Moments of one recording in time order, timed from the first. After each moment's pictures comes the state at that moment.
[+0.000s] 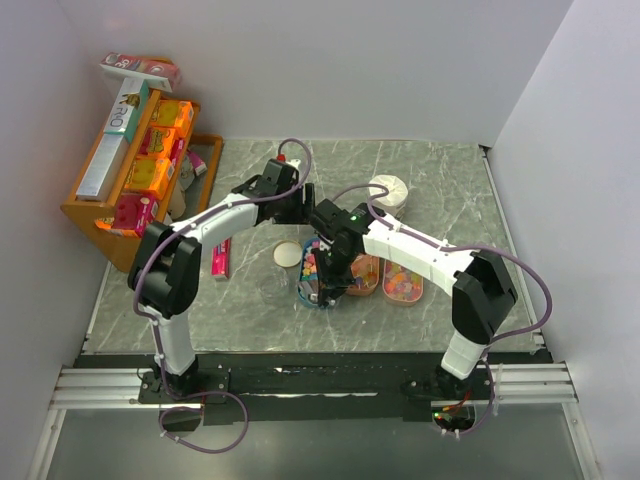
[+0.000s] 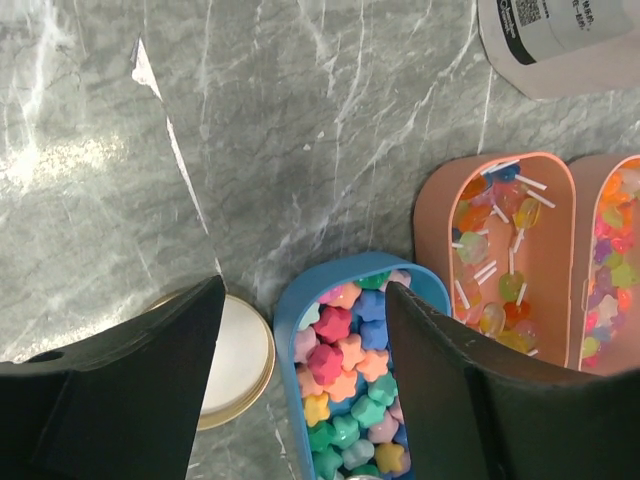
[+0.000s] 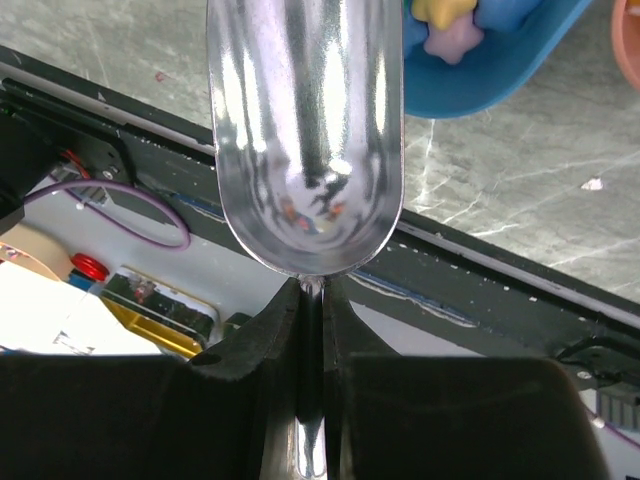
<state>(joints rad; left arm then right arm) -0.52 1.88 1.43 -0.36 0.13 -0.43 0.82 1.71 1.42 -1.07 -0.33 0.70</state>
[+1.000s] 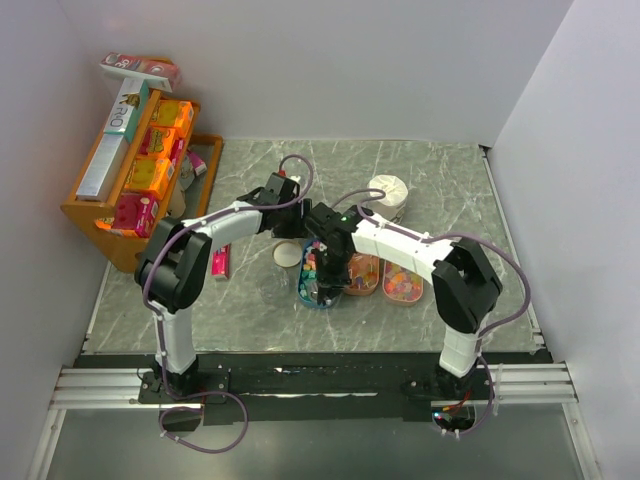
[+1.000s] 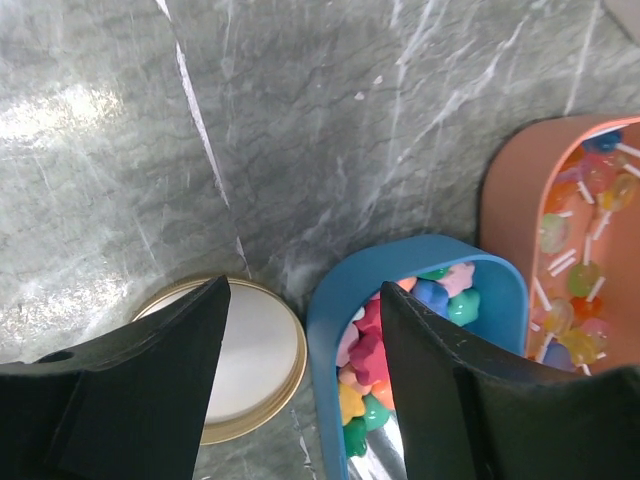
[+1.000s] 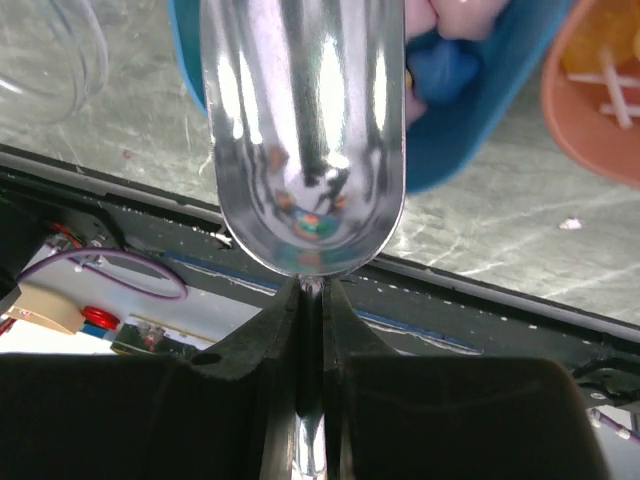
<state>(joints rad) -0.52 1.93 1.34 -0.31 0.13 -0.44 0.80 1.80 1.40 -1.01 -0.27 0.76</state>
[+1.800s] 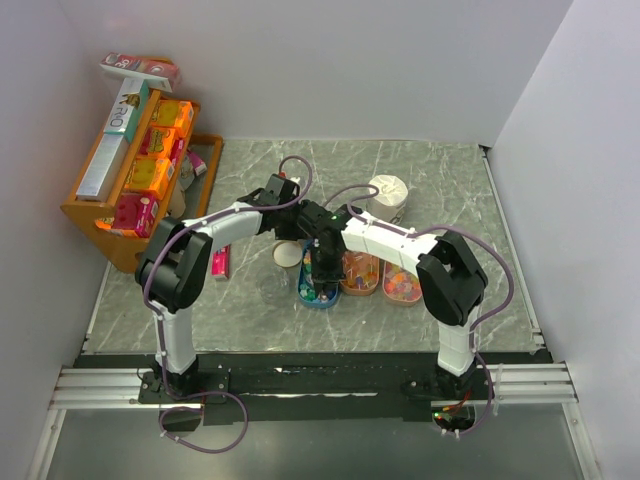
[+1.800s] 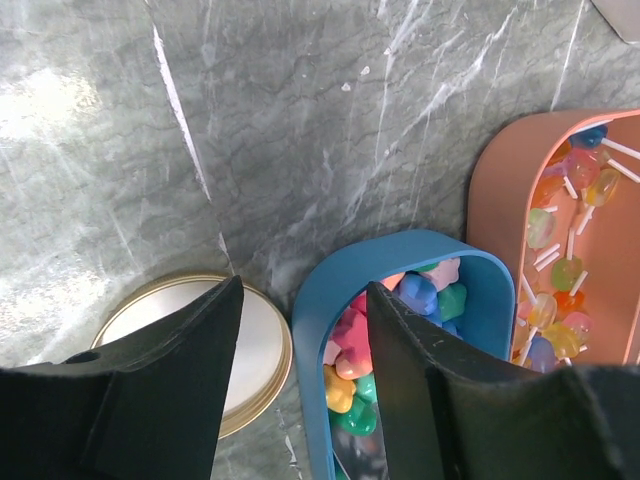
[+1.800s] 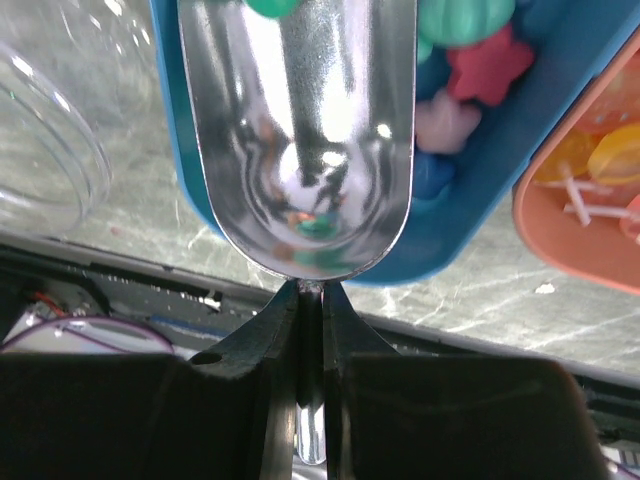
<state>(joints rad) -0.52 1.93 1.33 -0.30 0.16 -0.47 0.80 1.90 1.46 -0.97 -0.16 0.76</state>
